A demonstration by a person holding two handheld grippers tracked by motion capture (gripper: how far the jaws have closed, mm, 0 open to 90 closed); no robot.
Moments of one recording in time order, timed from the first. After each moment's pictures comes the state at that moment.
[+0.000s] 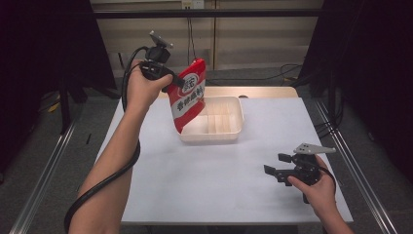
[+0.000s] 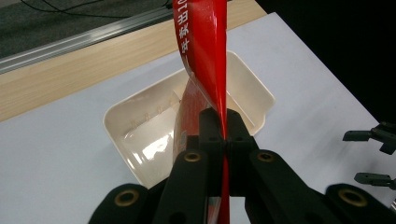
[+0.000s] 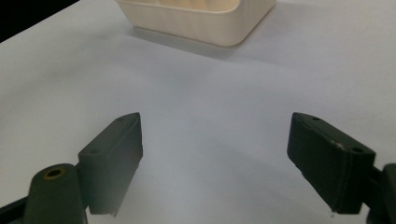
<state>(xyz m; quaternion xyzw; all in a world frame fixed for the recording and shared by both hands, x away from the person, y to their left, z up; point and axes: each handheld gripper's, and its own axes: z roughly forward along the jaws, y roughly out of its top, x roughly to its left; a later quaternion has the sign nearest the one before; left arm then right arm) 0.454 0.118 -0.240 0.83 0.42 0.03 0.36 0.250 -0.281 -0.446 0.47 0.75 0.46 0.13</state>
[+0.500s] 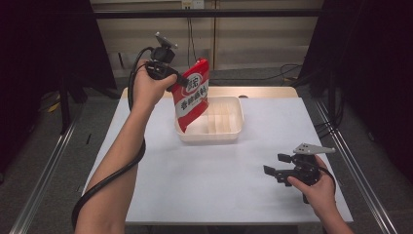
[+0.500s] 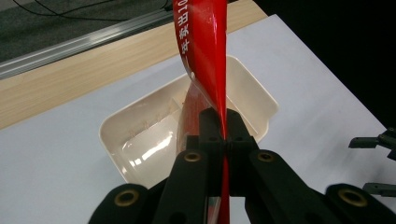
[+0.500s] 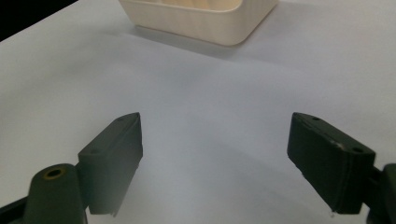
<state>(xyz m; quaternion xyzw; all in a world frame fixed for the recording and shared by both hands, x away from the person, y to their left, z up) 0.464 0.109 -0.249 0.84 0.41 0.04 0.36 0.250 -0.280 -0.447 0.46 0.75 0.46 0.13</state>
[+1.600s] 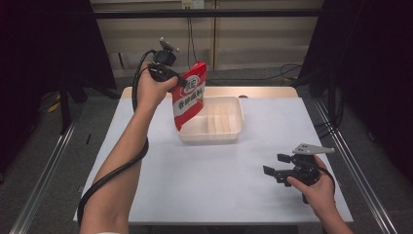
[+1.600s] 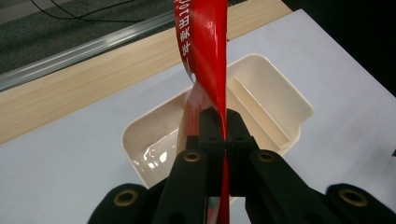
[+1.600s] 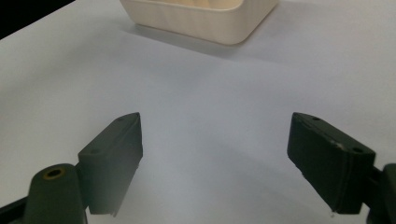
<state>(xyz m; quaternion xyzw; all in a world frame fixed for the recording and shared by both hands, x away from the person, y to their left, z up) 0.482 0.107 -0.270 0.84 0.41 0.07 0.35 0.250 -0.279 -0.448 0.46 0.75 0.46 0.13</state>
